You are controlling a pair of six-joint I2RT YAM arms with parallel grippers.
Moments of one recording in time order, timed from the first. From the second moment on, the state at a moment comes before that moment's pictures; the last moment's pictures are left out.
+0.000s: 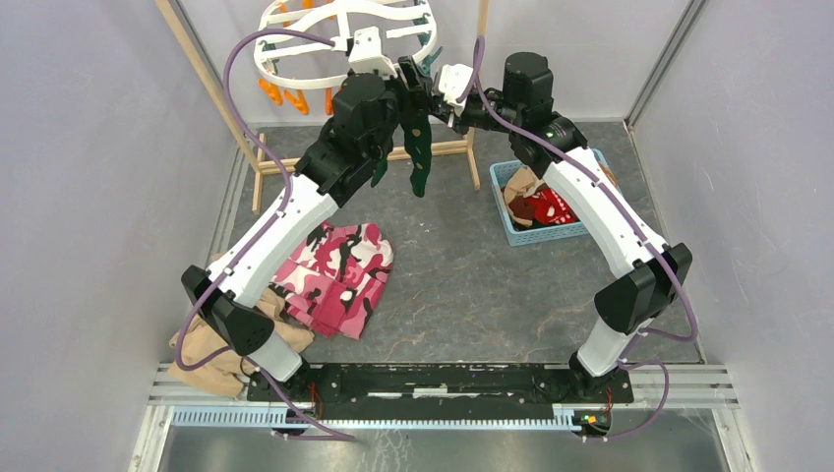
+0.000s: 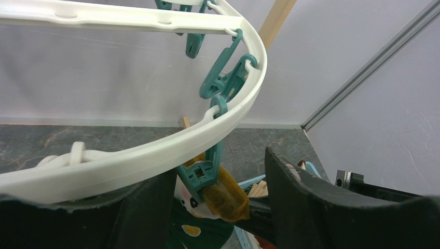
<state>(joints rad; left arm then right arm) -0.67 1.60 1.81 -0.21 -0.43 -0.38 0.50 1.72 1.87 -0.24 -0.72 -0.67</state>
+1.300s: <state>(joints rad) -0.67 0.84 0.93 0.01 0.27 -0.33 0.35 1.13 1.19 -0.36 -0.86 -0.71</state>
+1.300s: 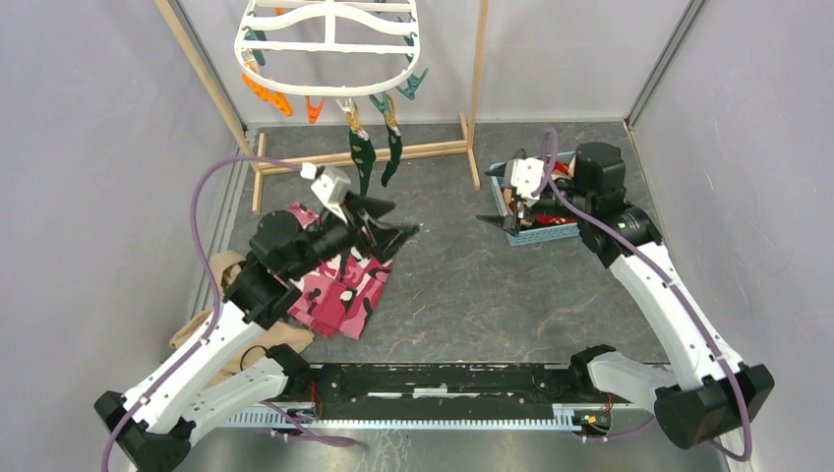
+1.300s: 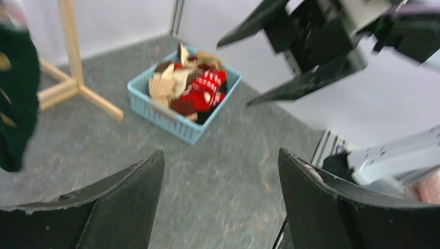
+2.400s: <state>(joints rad) -0.48 0.81 0.64 -0.31 0.11 -0.12 -0.11 1.11 0.82 -0.09 -1.00 -0.45</state>
